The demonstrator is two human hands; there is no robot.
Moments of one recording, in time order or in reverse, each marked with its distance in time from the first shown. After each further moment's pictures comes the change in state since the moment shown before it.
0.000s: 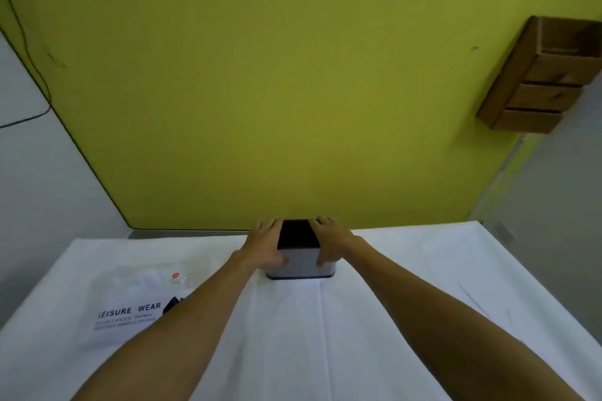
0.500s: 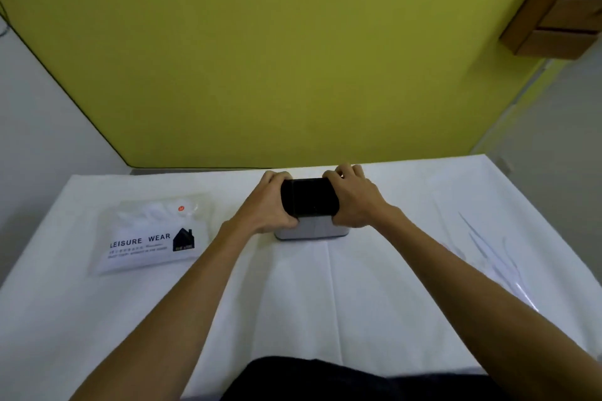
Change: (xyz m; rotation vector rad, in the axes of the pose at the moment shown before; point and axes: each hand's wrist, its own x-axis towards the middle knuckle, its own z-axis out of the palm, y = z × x) left_hand -0.078 0.020 -0.008 -0.357 0.037 -0.035; right_hand -0.081 -0.006 0.012 0.054 0.195 -0.010
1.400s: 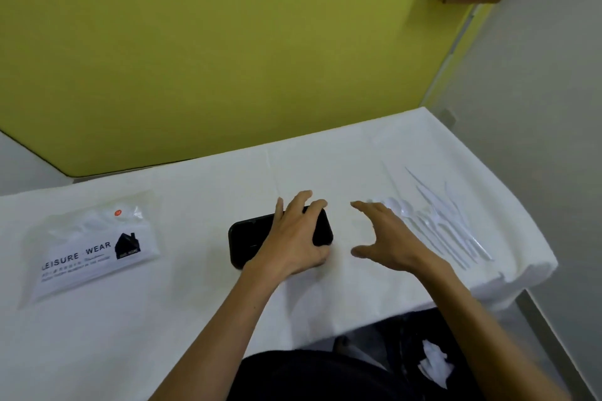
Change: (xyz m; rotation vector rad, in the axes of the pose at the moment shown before) left_hand -0.078 0.104 0.090 0.146 -0.301 0.162; right_hand -0.170 0.082 0.064 0.568 -0.079 0.308
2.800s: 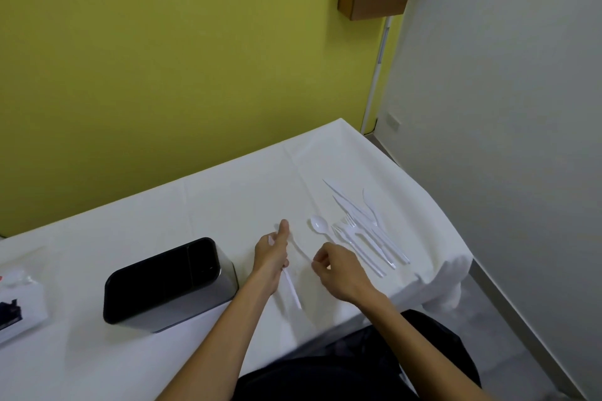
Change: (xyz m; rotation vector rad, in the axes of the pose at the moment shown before) left_hand 0.129 0.078 0.150 -1.033 0.177 -0.631; right_hand -0.021 0.125 0.003 0.202 0.191 0.162
